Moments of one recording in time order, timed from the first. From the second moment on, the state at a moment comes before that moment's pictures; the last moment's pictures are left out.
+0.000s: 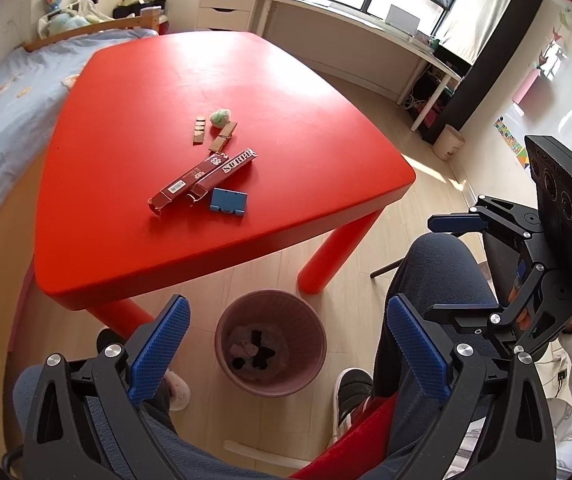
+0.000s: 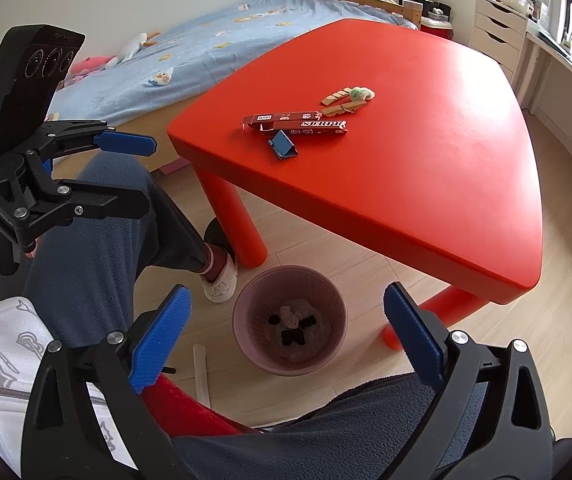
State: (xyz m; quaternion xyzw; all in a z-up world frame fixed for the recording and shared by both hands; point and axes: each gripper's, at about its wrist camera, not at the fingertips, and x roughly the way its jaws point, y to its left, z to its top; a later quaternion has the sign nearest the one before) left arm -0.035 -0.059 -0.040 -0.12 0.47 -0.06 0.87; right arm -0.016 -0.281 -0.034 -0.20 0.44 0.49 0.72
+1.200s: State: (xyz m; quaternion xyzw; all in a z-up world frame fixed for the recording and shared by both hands) left arm -0.006 -0.016 -0.030 -0.08 0.47 -0.05 0.88; right arm 0.020 -0.257 -0.016 -0.18 0.43 0.50 0.72
